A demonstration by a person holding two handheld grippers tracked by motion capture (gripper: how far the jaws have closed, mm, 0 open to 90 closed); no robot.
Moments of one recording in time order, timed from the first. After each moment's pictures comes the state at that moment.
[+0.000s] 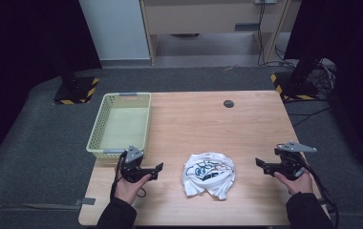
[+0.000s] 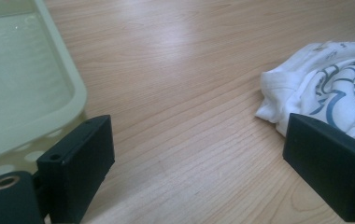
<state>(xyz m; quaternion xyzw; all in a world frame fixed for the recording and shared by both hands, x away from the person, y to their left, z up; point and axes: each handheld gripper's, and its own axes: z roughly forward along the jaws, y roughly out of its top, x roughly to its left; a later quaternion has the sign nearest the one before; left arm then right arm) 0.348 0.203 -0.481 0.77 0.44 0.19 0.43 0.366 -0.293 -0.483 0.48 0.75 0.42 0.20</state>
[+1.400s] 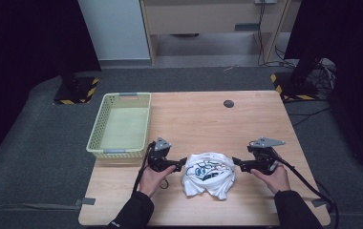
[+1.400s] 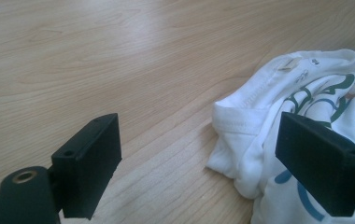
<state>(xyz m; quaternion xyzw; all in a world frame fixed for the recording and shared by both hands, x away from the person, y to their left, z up) 0.391 0.133 -0.492 0.80 0.41 0.14 0.43 0.388 -0.226 -0.488 0.41 0.79 0.42 0.16</state>
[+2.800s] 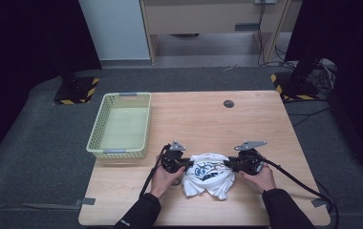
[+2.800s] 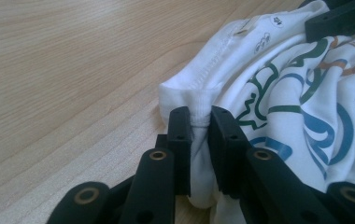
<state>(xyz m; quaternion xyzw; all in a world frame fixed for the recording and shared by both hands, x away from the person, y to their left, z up) 0.399 0.099 -0.513 0.84 0.38 0.06 0.39 0.394 -0.192 -0.510 0.40 0.83 0.39 0.09</state>
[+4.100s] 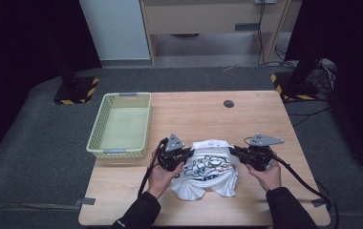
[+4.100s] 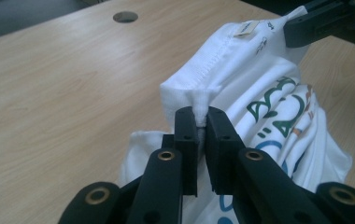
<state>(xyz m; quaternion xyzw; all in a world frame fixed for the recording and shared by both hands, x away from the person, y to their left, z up) 0.375 0.100 -0.448 0.82 0.32 0.15 0.46 0.378 -0.205 -0.456 0.37 0.78 0.48 0.16</state>
